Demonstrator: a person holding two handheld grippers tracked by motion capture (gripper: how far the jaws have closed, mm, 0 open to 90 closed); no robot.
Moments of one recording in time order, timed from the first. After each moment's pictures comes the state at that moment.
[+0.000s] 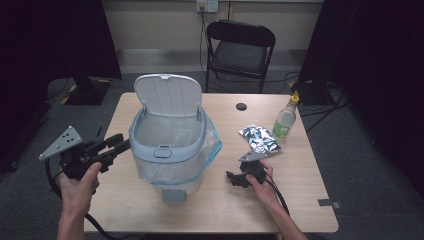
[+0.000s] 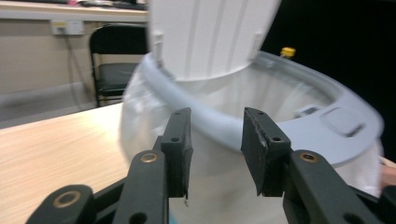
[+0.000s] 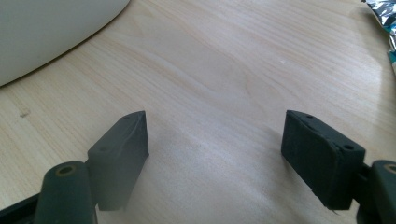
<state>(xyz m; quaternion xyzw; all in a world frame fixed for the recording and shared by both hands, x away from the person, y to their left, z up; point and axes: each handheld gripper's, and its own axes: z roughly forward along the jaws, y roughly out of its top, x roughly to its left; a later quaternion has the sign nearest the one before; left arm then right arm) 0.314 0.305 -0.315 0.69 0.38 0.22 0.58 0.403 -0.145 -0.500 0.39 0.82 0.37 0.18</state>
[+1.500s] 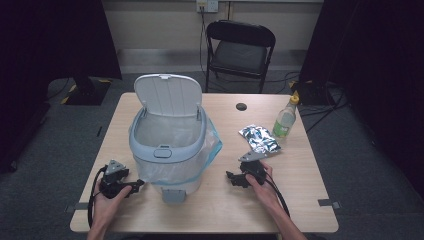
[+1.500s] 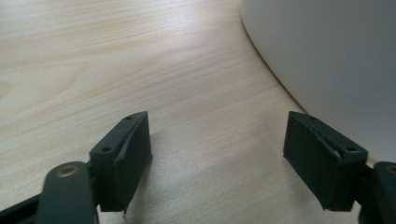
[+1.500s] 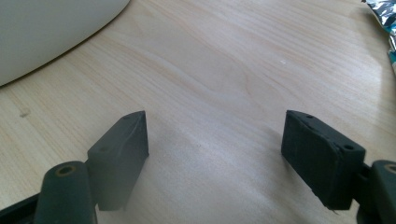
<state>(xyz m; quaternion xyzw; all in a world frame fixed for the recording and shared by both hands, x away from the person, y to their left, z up) 0.352 0.298 -0.501 0.77 0.49 0.20 0.36 0.403 -0.145 -0.500 0.39 0.82 0.37 0.18</state>
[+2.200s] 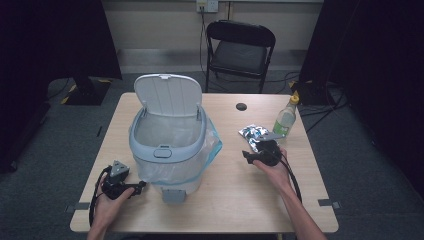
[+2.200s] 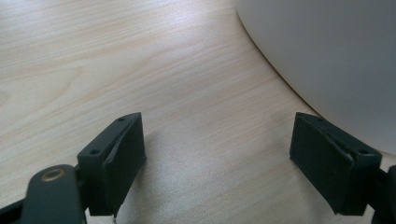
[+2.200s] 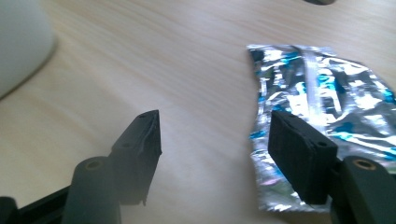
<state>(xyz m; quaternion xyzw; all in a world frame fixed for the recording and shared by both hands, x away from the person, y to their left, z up) 0.352 0.295 -0.502 0.78 0.48 0.21 0.35 0.452 -0.192 -0.466 0.43 0.80 0.37 0.21</state>
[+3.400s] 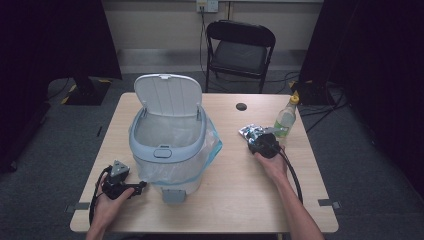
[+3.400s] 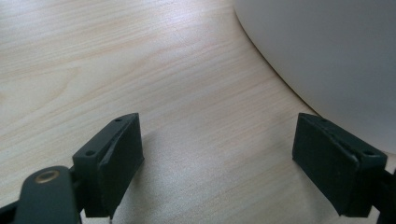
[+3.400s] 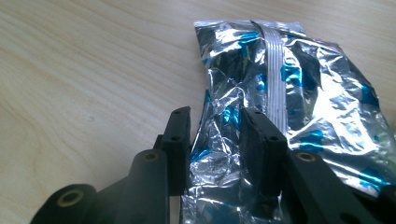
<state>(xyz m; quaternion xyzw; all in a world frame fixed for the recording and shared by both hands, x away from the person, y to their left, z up) 0.353 0.295 -0.502 0.78 0.48 0.21 0.35 0.493 -0.202 -0.493 0.46 0.79 0.34 0.21</state>
